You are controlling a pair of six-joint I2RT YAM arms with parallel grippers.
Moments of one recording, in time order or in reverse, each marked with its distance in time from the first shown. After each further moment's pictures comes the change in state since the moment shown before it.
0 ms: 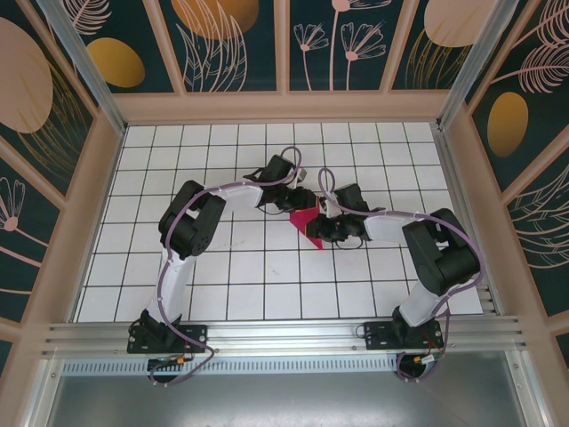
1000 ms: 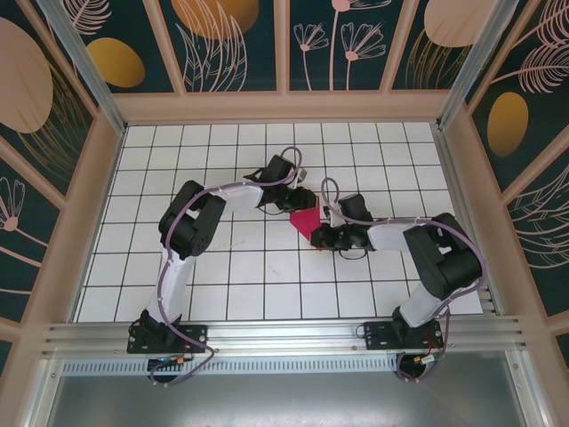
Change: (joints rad) left arm 0.000 0.000 0.000 -0.001 -0.008 0.000; right arm 0.000 -0.039 -0.126 0.076 0.006 0.015
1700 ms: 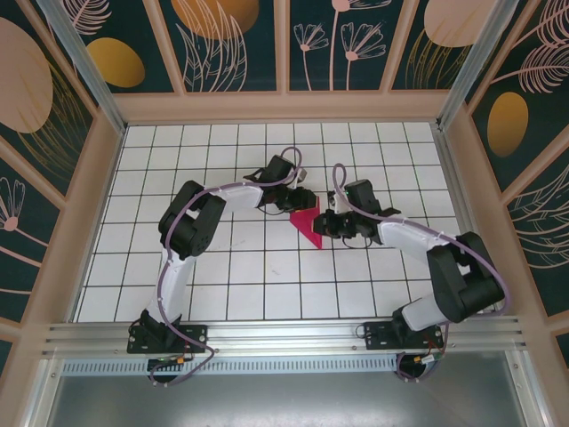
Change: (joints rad) left arm 0.000 -0.003 -0.006 0.008 0.000 0.000; right arm -0.023 -0.144 0.119 -0.184 -0.004 0.004
